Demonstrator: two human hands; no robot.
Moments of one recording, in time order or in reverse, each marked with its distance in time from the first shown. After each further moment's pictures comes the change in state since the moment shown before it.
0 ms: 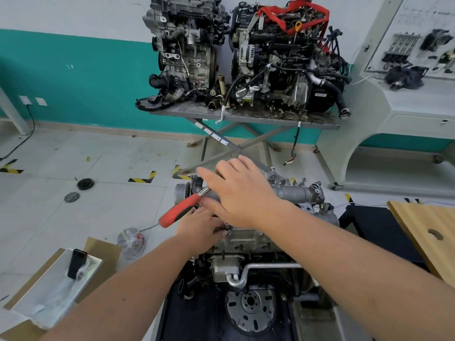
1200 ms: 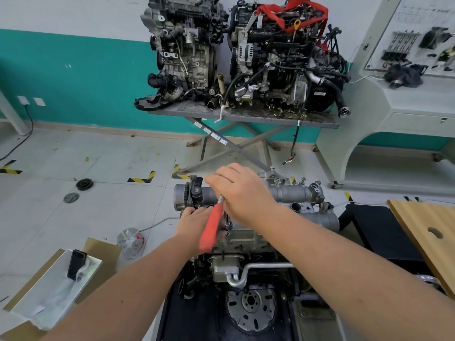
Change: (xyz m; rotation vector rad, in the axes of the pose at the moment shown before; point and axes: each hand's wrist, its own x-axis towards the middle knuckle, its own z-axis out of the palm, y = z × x) left_hand 0.002 -0.005 0.009 0.027 0.038 0.003; right_hand -0.003 0.004 0.018 0.223 0.249 -0.026
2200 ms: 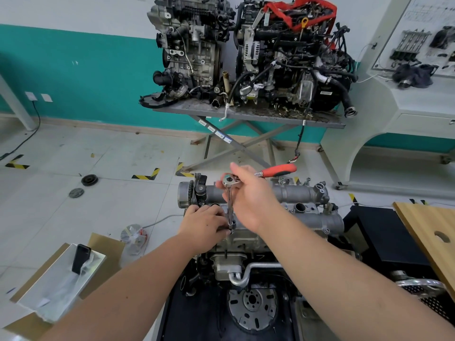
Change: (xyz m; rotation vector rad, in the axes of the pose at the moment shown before) left_hand -0.001 0.004 -0.006 -0.003 -0.019 -0.026; right_hand 0.017 -0.025 -0.011 1.615 0.196 1.421
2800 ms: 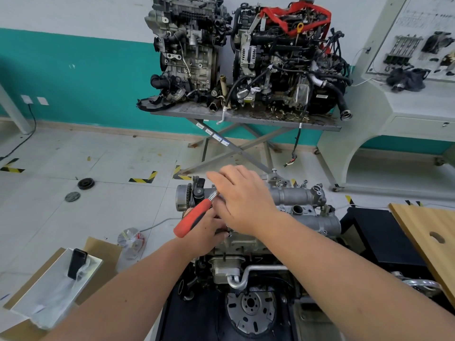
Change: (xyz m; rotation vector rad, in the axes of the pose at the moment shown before) left_hand -0.002 0.002 -0.005 -0.166 0.026 0.088; right_hand 0.004 0.004 -0.020 -1.686 -0.114 -1.260
